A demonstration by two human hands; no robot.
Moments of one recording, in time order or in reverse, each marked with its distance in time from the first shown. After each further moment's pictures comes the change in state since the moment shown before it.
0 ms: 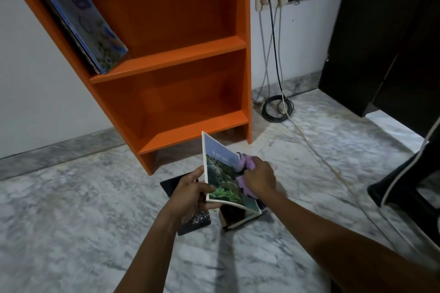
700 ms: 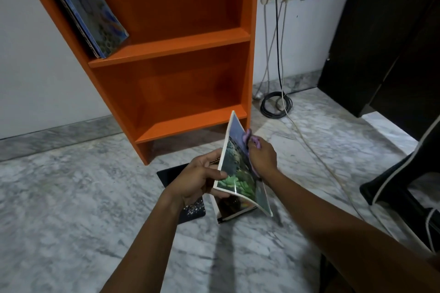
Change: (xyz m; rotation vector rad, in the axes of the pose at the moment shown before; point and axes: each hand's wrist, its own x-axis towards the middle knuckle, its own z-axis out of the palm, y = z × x) left_hand -0.005 0.021 0.020 0.118 -0.248 0.079; right_hand 0.020 -0.028 -0.016 0.013 0.081 -0.068
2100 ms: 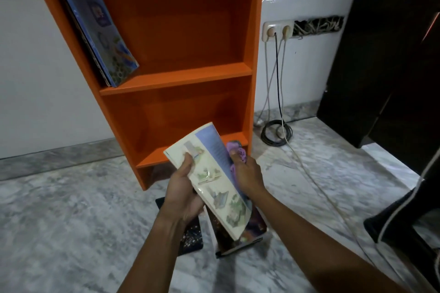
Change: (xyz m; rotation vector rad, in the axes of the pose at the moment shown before) left_hand 0.003 0.037 0.007 -0.742 0.262 0.277; right_hand -0.020 -0.059 0.008 0.122 -0.129 -0.110
